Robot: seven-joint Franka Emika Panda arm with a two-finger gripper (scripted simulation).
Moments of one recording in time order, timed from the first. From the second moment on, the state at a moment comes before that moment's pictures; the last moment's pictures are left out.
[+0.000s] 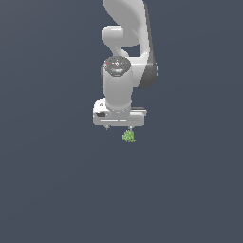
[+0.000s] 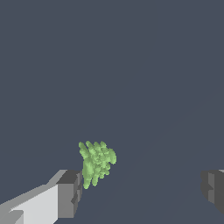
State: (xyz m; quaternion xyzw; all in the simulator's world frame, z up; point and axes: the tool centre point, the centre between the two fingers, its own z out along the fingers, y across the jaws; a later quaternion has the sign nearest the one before) arm -0.011 -0.010 0.167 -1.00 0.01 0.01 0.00
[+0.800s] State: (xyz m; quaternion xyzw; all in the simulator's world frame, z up) arm -0.012 -0.021 0.164 -1.00 0.00 0.02 -0.01
